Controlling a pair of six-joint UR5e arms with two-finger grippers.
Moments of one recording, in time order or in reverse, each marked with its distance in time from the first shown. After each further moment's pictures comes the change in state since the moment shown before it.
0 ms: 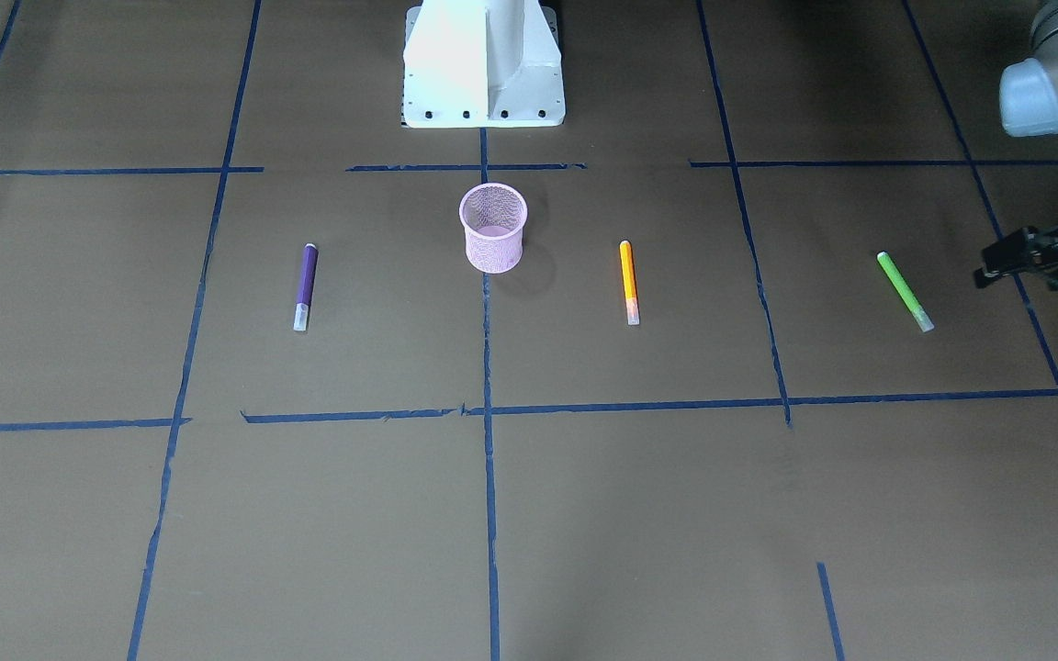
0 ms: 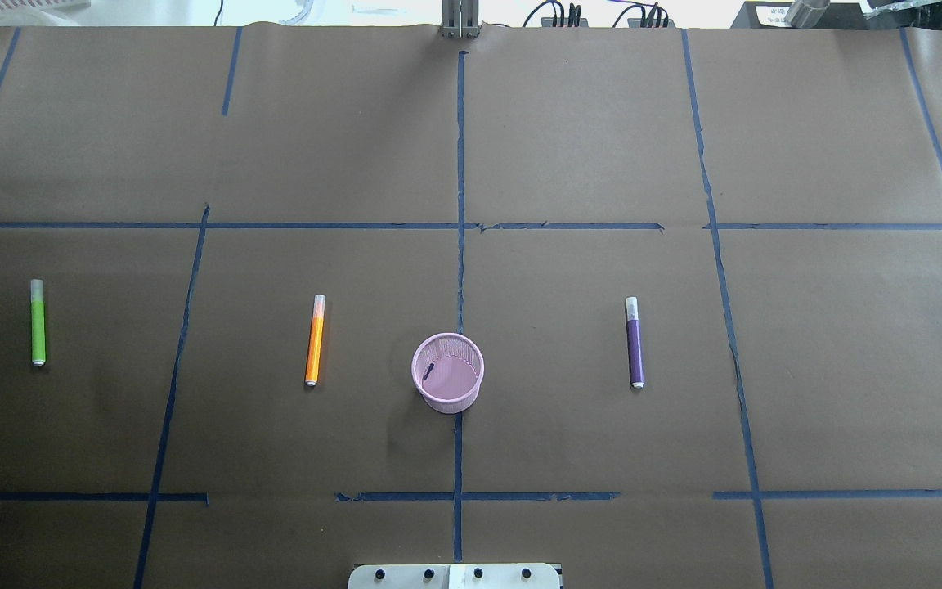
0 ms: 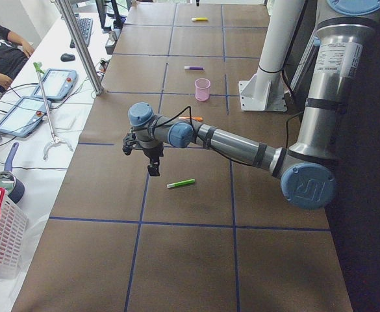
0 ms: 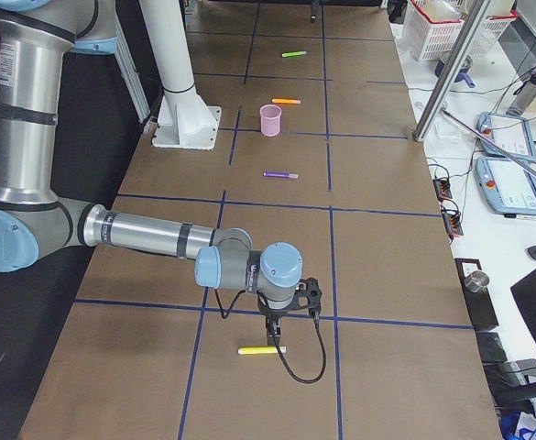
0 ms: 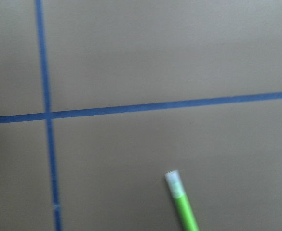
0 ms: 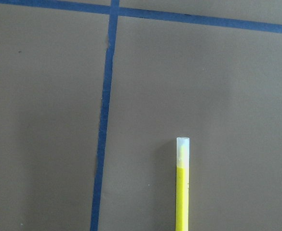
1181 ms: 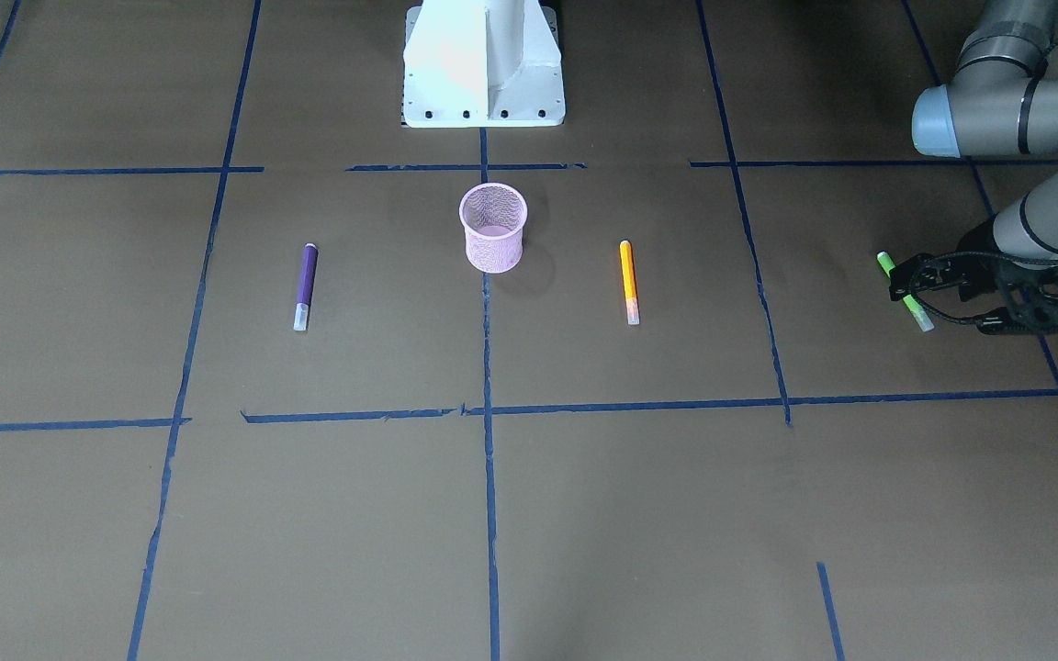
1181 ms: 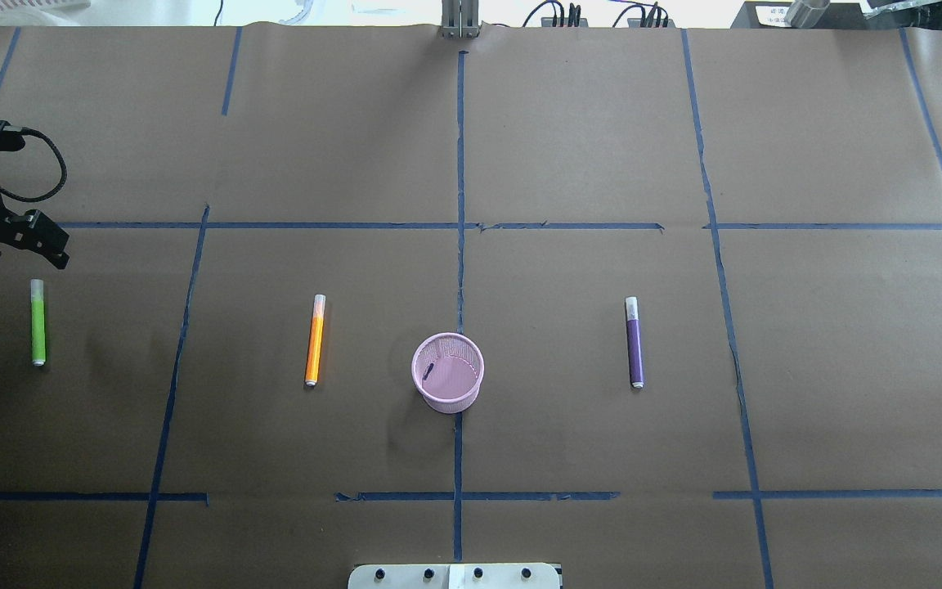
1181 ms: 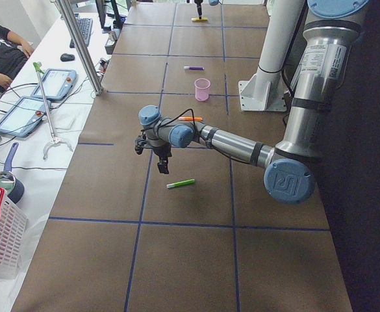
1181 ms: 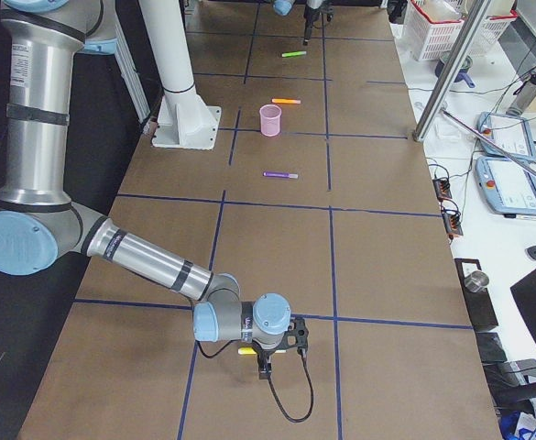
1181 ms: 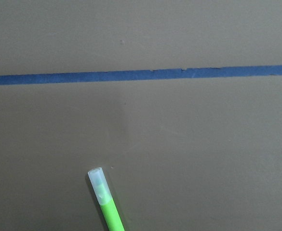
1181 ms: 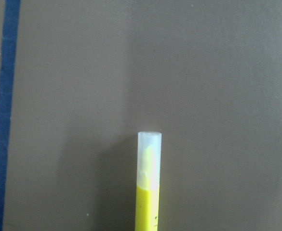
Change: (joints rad) left arm 0.146 -0.007 0.066 -0.096 0.072 -0.108; right arm -0.130 0.037 -0.376 0.425 -0.004 0.115
